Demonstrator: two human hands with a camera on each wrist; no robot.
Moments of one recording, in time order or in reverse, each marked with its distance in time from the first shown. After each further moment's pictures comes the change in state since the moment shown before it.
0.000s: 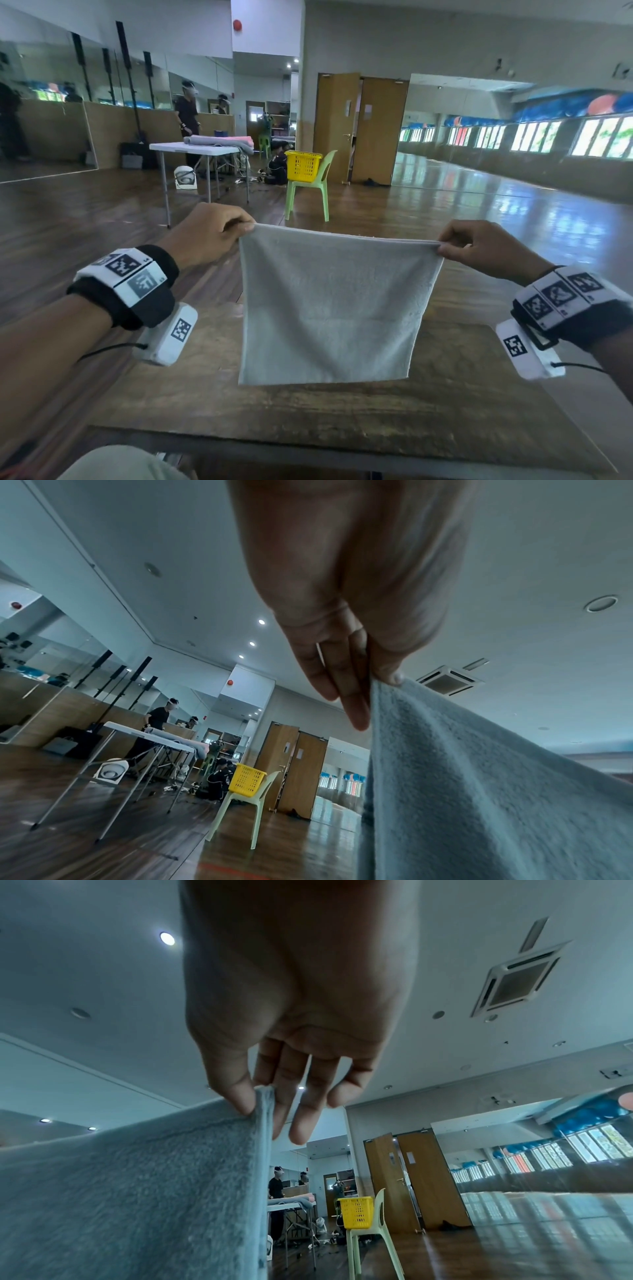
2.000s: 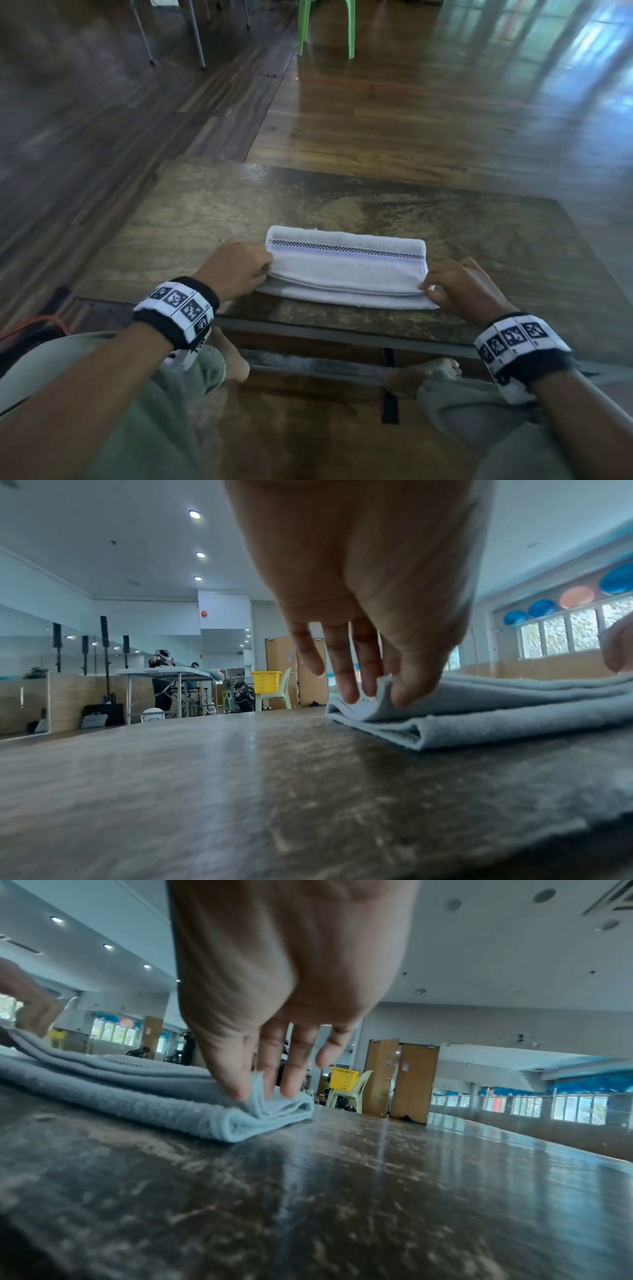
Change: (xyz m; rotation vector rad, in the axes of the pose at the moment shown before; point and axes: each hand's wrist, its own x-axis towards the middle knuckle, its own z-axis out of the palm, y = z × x) left_hand -0.157 -0.076 0.246 0.172 -0.606 -0.011; right_hand -0.102 0.121 0.281 -0.275 -0.398 -0.063
